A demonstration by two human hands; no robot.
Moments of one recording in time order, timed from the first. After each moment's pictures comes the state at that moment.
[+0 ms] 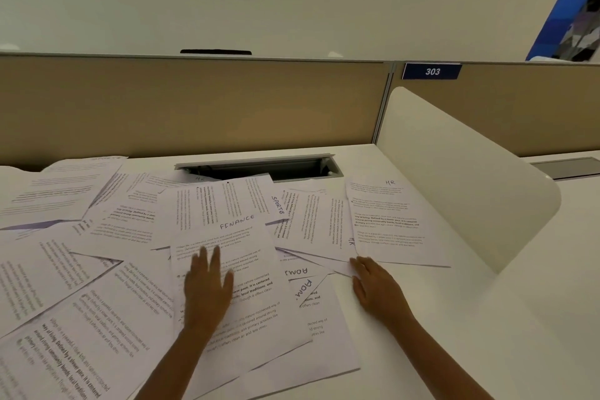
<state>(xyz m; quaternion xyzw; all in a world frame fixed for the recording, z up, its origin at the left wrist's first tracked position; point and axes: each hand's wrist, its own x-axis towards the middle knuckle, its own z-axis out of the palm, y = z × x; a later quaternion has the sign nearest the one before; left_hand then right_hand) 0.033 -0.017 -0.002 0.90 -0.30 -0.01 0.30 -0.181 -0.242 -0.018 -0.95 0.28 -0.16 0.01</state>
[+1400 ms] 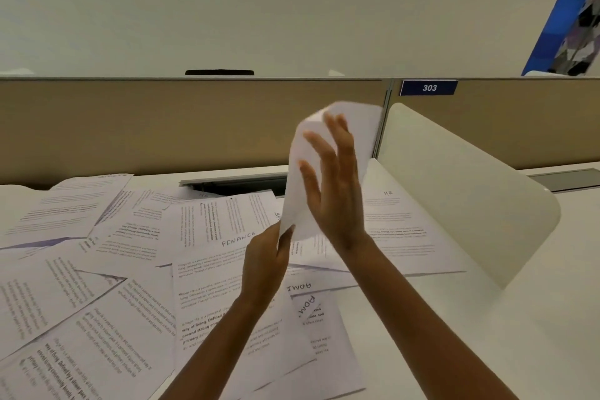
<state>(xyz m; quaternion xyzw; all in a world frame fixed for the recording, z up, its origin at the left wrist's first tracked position) -0.025 -0.084 0.109 0.77 -0.38 0.02 0.50 -0.073 -0.177 0.192 -0.78 0.07 -0.61 0.06</state>
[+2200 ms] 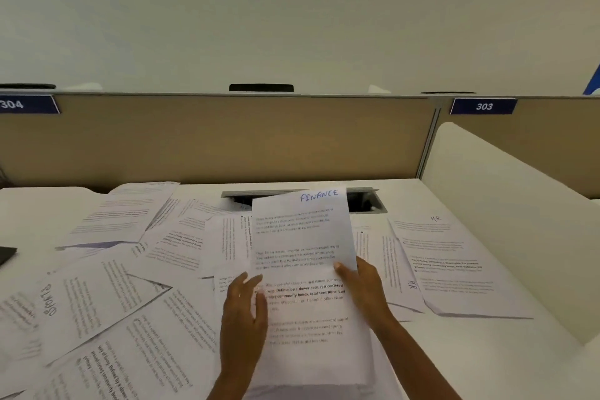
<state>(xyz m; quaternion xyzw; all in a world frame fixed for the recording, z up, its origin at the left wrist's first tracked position) 0.025 -0.012 0.036 0.85 -0.24 0.05 0.47 -0.069 -0.180 0.071 -0.72 0.30 -0.24 0.57</state>
